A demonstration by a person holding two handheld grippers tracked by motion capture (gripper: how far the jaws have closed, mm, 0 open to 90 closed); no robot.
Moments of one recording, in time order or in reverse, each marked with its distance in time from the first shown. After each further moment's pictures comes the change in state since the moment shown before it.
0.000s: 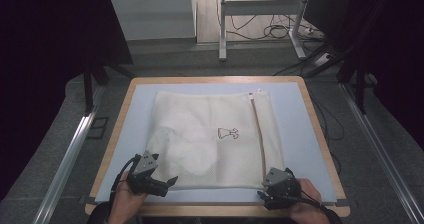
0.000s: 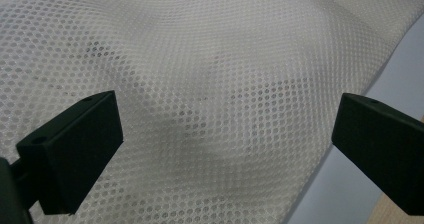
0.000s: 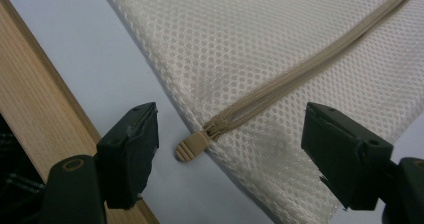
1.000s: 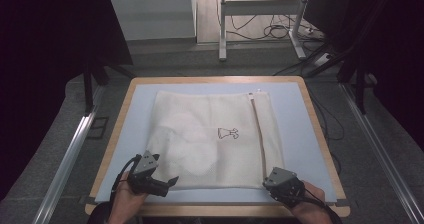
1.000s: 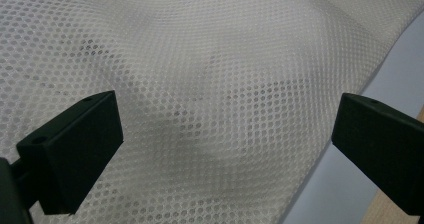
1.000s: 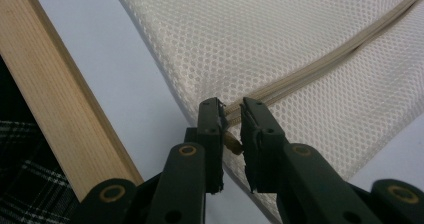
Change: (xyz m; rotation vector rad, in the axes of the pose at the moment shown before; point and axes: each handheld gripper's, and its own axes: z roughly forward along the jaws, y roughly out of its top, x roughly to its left) left arm -0.001 0.001 0.001 0.001 -0.014 -0.014; right arm -0.007 0.000 -0.012 -0.029 0.046 -0.030
